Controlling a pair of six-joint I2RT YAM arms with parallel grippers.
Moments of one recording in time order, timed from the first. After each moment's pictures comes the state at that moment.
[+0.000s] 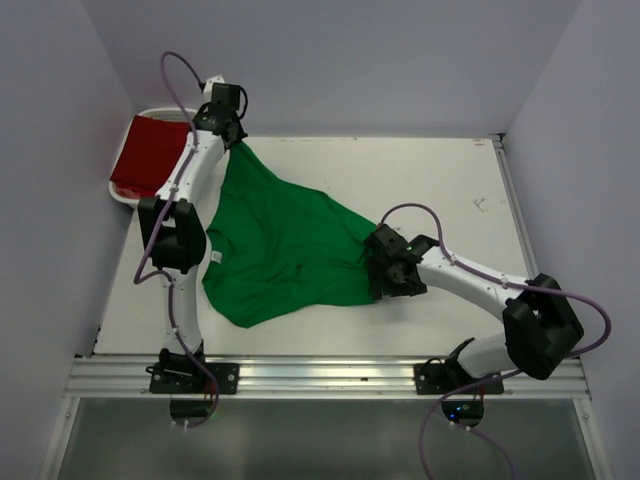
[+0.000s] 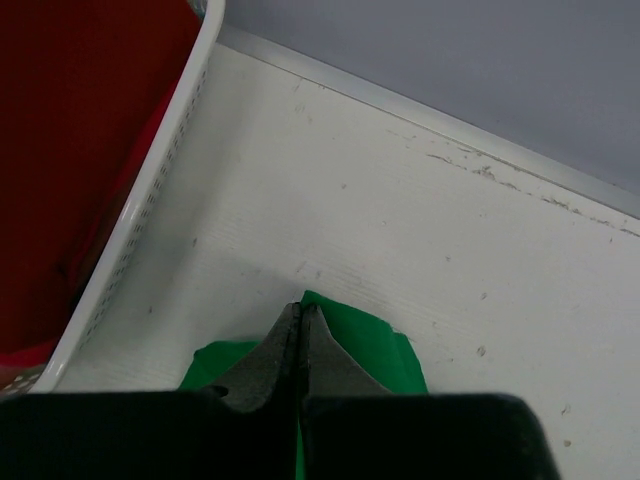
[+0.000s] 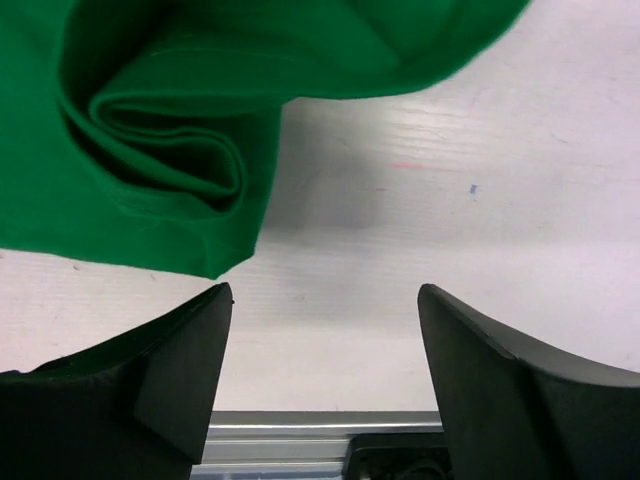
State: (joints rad) left arm -0.16 2.20 2.14 -0.65 -0.37 -0.44; right arm 0.69 1.42 0.87 -0.81 0.23 0.57
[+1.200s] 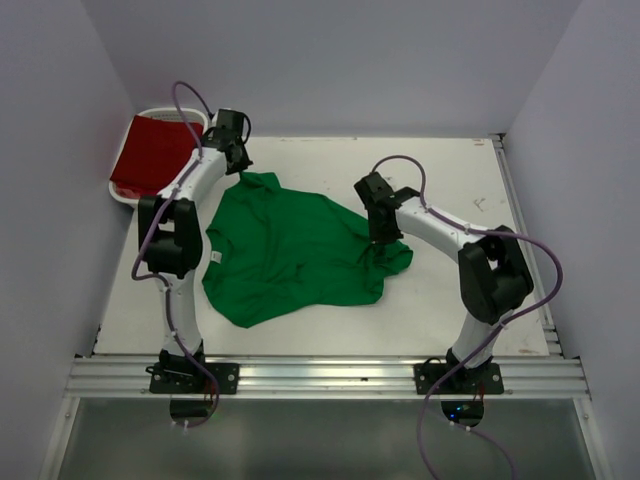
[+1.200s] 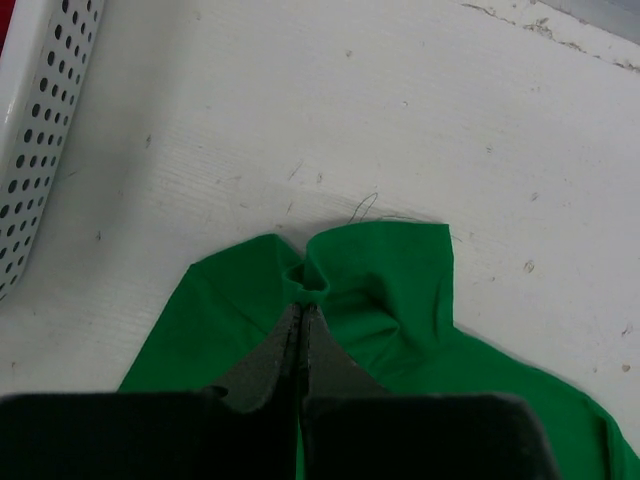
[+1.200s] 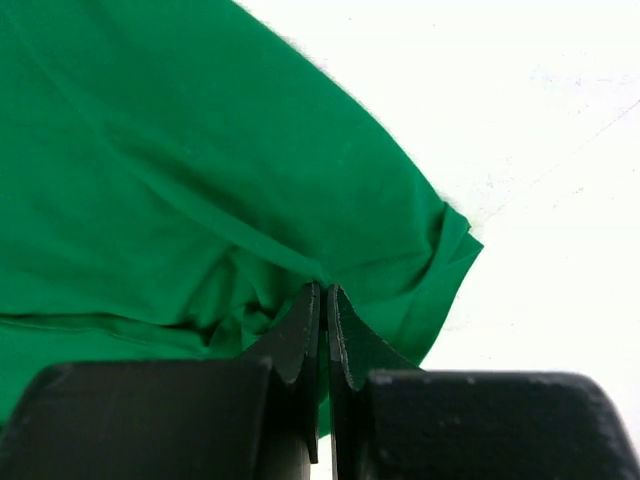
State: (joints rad) left arm -0.16 2.14 1.84 -0.55 -0.25 -0.45; right arm 0.54 1.78 1.30 -0.74 0.34 0.44
